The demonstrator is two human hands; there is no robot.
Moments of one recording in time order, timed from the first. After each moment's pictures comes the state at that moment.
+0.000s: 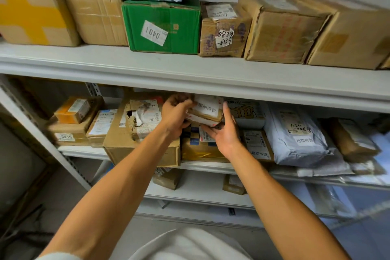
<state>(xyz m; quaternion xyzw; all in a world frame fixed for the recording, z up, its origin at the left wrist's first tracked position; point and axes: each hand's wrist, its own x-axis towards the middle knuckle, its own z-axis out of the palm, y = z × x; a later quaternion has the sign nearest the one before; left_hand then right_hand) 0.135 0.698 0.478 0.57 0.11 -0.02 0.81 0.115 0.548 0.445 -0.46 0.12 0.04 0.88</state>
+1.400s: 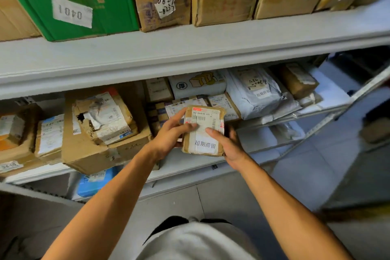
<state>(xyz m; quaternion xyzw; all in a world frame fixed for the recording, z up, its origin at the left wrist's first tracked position) 0.084 0.667 0.422 0.66 -0.14 -0.32 0.66 0.007 0.485 0.386 -0.59 0.19 -0.03 0.78</state>
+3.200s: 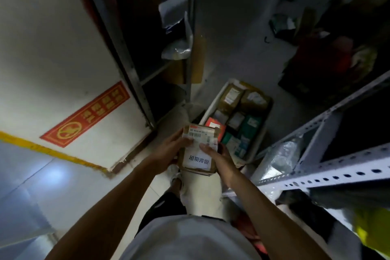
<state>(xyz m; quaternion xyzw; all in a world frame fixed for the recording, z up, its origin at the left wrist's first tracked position) -0.575 0.193 0.347 0.27 -0.58 -0.76 -0.07 -0.671 0.360 0.305 0.00 0.61 -0.66 0.44</state>
